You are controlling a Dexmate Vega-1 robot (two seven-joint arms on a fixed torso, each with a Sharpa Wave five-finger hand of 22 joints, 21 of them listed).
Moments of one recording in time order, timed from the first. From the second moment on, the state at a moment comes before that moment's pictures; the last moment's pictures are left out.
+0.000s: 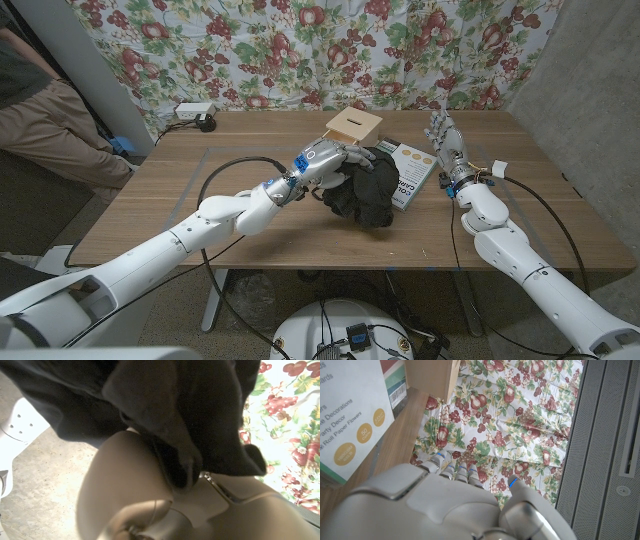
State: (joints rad) left arm 0.72 0.73 0.73 -1.63 0.95 -0.56 0.75; left_hand 1.41 0.09 0.40 -0.16 0.17 0.98 -0.02 0.29 0.21 0.81 -0.14 0.28 0.20 0.91 -0.05 0.36 0.22 0.90 -0.12 0.94 0.24; right arm -0.99 -0.56 -0.30 -1.50 0.60 0.40 -0.07; right_hand 0.08 0.11 0.35 0.14 0.26 0.01 0.00 0.20 0.19 -0.03 -0.03 0.19 0.19 -0.11 -0.04 0.19 0.18 0.03 -0.03 0.19 0.17
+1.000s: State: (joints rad) left arm 0.77 0.70 0.68 -1.69 0.94 -0.44 0.84; left_hand 1.42 0.08 0.35 -0.16 0.17 1.02 -0.09 0.26 0.21 0.89 -0.21 0.27 0.23 0.95 -0.06 0.38 0.23 0.87 -0.11 1.04 0.23; right arm -1.01 -0.57 -0.29 -1.53 0.60 0.41 -0.07; right_hand 0.08 0.11 0.36 0.14 0.26 0.01 0.00 0.20 0.19 -0.03 -0.03 0.19 0.19 -0.11 -0.04 0.19 0.18 0.02 -0.03 0.19 0.17
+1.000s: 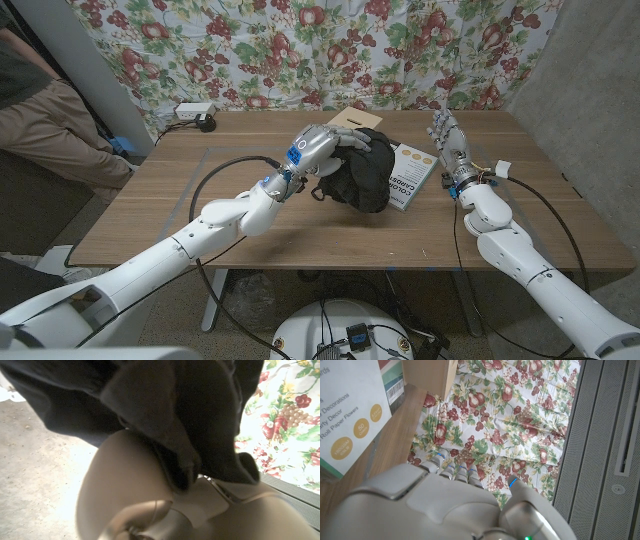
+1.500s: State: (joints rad) left arm 0.81 0.70 0.65 -1.75 0.91 -0.35 0.81; left_hand 1.42 0.08 0.33 -0.16 0.17 1.06 -0.11 0.25 0.22 0.97 -0.21 0.31 0.26 0.97 -0.05 0.39 0.24 0.85 -0.11 1.11 0.23; right arm -1.01 -0.58 -0.28 -1.53 0.60 0.41 -0.06; right_hand 0.08 0.11 0.36 0.14 0.26 0.01 0.00 0.20 0.19 -0.04 -0.03 0.19 0.19 -0.11 -0.04 0.19 0.18 0.02 -0.03 0.19 0.17
